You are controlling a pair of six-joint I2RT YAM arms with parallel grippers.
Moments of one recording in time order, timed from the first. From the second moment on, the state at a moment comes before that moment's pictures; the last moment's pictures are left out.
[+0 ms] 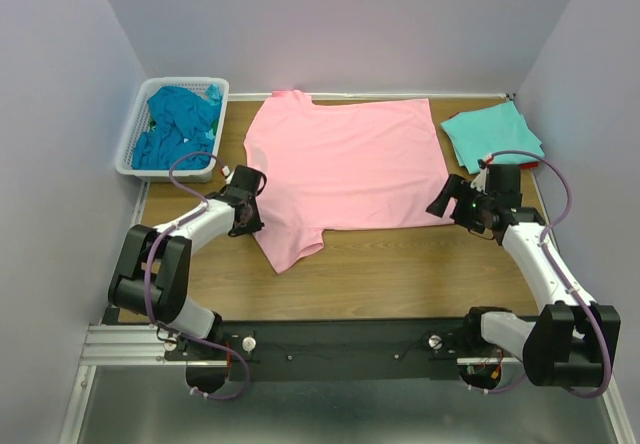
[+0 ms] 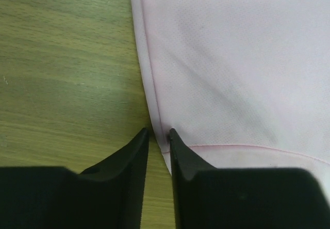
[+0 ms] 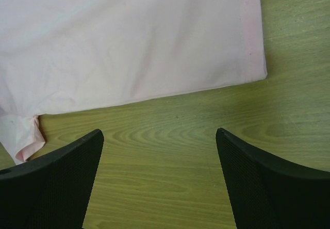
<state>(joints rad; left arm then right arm) -0.31 1.51 0.79 -0.40 -0.18 -0.52 -0.03 1.12 0.73 -0.45 -0.27 0.36</state>
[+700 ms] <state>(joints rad) -0.31 1.44 0.74 -0.39 -0.18 -0.50 -0.03 1.29 0.72 -0.45 -0.06 0.42</state>
